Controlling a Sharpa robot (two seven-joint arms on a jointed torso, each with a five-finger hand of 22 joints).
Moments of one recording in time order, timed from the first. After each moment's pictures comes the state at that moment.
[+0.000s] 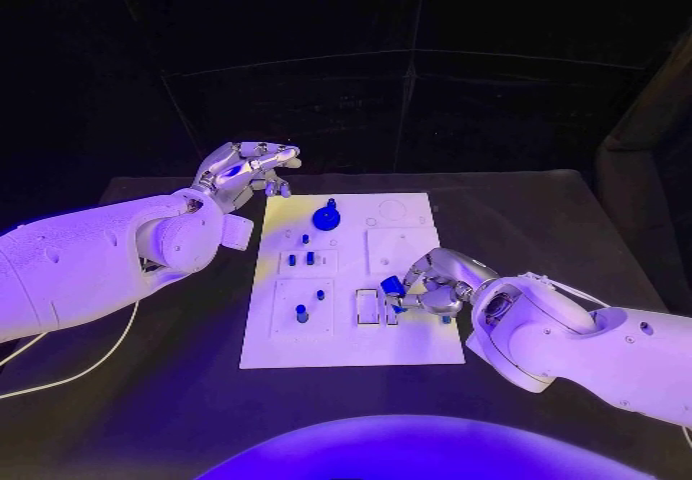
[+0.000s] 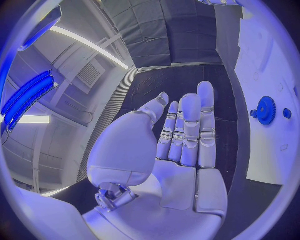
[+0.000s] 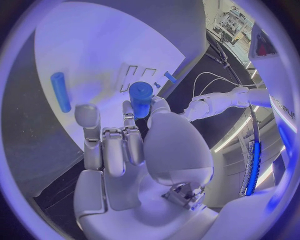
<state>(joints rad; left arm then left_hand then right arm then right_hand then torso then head) 1.25 -0.82 -0.14 1.37 0.05 -0.11 0.48 1.25 -0.03 0.28 -0.06 0.05 1.04 0.16 0.16 0.07 1.08 0.10 0.29 0.07 1.27 0.01 1.02 0.47 0.17 1.16 0.11 0.65 0.64 1.01 -0.95 -0.09 1.91 -1.35 -0.50 -0.51 1.27 0.00 -0.17 0.29 0.54 1.01 0.09 0.37 0.16 1.46 0.01 1.48 1.31 1.47 -0.06 1.54 1.31 0.16 1.26 0.05 1.19 0.73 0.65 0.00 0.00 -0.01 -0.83</state>
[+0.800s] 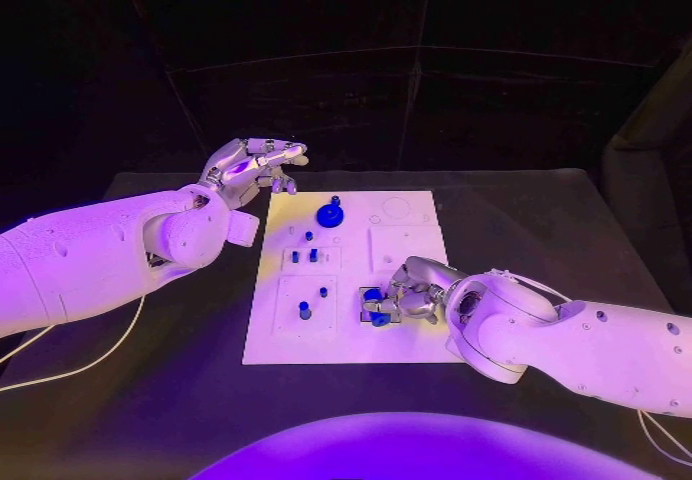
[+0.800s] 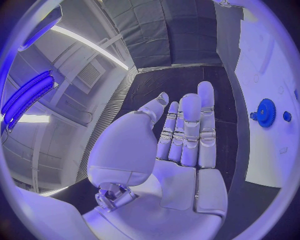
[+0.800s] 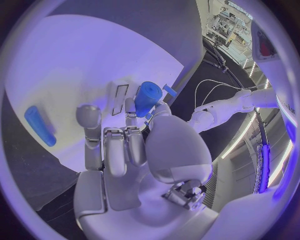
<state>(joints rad) 1.25 -0.82 -0.14 1.38 0.05 -0.11 0.47 1.25 -0.03 0.28 -0.06 0.05 1.04 0.16 0.16 0.07 1.08 0.10 0.29 0.07 1.27 0.01 1.02 0.47 0.17 1.16 0.11 0.65 0.64 1.01 -0.83 -0.09 1.83 -1.30 -0.38 -0.57 1.20 0.04 -0.22 0.29 0.41 1.09 0.07 0.38 0.19 1.46 -0.02 1.46 1.31 1.47 -0.08 1.54 1.31 0.16 1.27 0.03 1.19 0.73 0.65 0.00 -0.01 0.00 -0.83</state>
